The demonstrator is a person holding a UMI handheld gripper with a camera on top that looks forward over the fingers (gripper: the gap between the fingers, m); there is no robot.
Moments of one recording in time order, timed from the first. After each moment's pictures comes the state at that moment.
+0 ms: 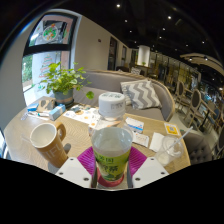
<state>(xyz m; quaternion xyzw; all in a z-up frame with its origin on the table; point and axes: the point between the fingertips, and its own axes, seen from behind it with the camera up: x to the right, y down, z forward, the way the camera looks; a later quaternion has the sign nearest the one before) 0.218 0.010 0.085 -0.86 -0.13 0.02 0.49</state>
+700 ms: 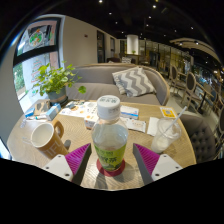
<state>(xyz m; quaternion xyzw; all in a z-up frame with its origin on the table) 0.233 -0.015 0.069 -0.89 -0.06 0.04 0.44</state>
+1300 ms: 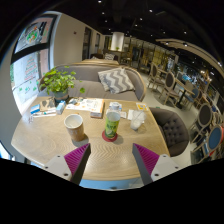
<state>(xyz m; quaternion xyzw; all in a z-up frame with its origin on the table) 0.213 -0.218 0.212 -0.91 0.00 -0.06 0.41</state>
